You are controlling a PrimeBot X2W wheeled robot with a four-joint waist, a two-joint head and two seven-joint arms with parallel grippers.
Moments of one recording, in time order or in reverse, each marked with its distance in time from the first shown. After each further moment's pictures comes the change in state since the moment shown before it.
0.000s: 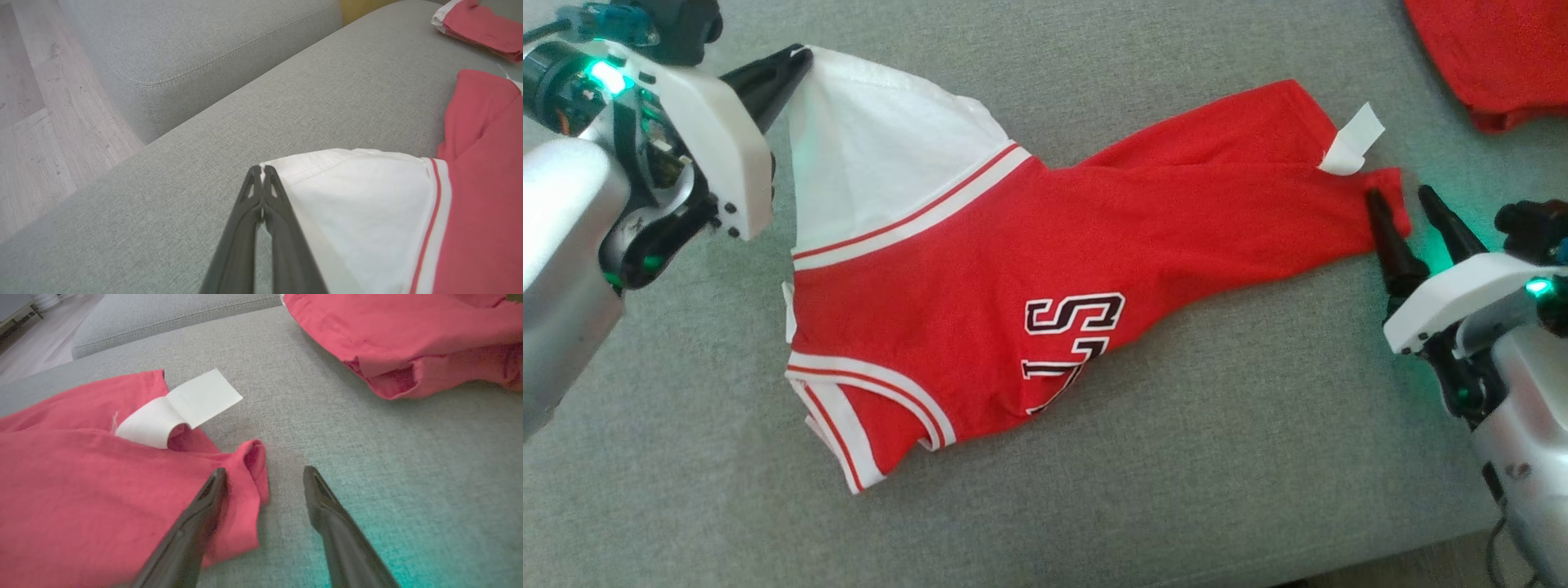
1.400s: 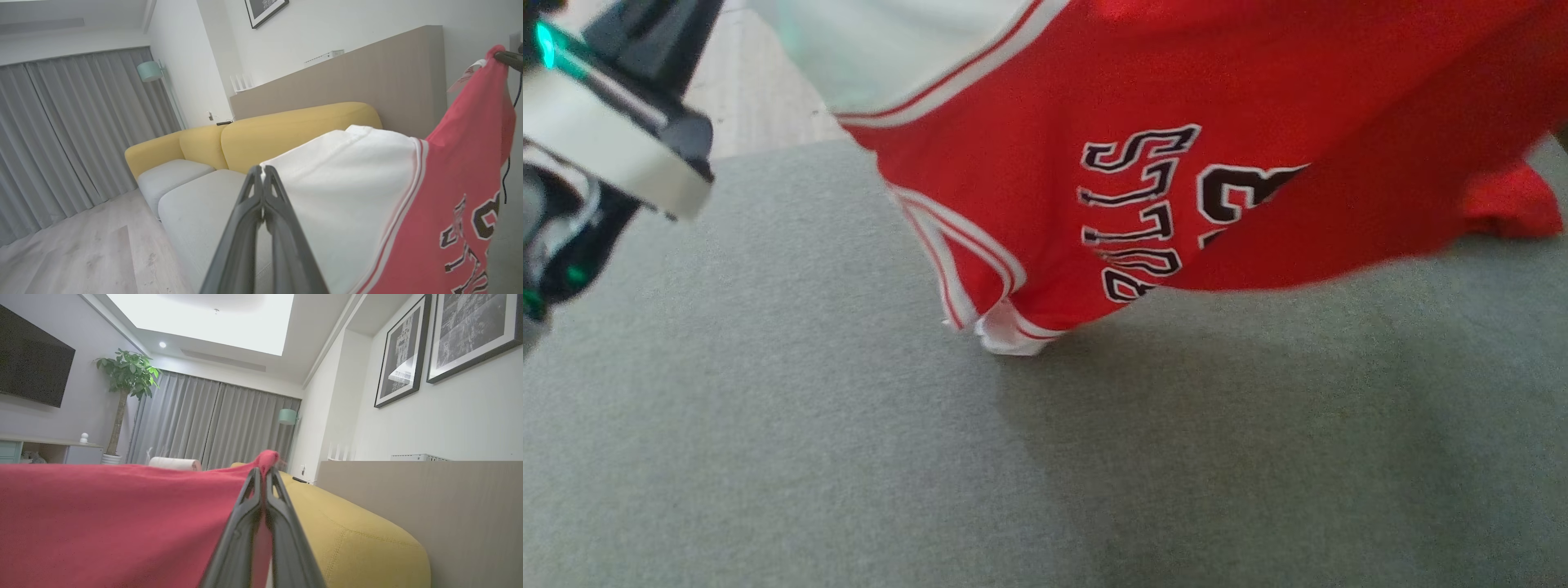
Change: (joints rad) left arm 0.061 0.155 0.127 -0.299 0.027 0.057 -0.368; right arm -0.057 -0.194 -0.252 -0.551 -0.237 0.000 -0.057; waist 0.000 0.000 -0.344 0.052
